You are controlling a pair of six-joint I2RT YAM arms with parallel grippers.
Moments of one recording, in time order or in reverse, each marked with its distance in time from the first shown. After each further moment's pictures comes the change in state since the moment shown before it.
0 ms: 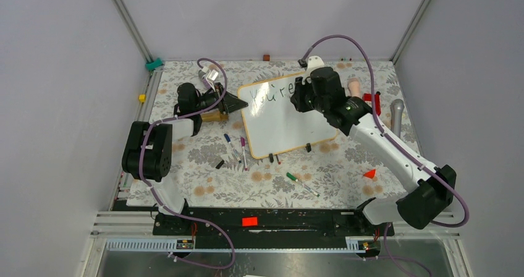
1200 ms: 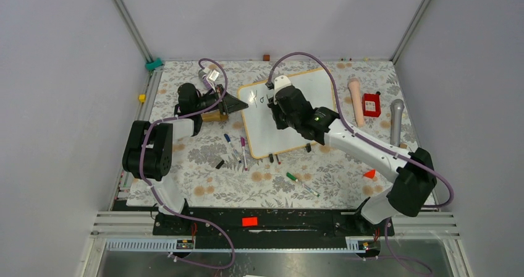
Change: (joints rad) left arm -0.002 0.011 0.000 0.006 0.043 -0.053; right arm 0.243 0.115 -0.045 0.028 0.195 -0.067
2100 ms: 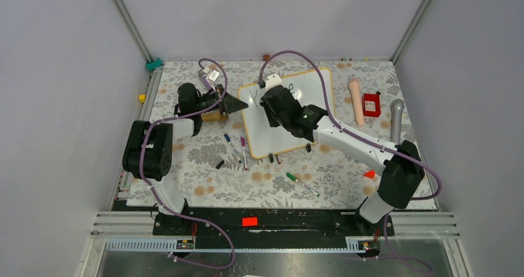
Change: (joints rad) left arm 0.000 0.000 0.000 -0.001 -0.002 0.000; right arm 0.041 0.110 0.091 0.002 0.098 0.000
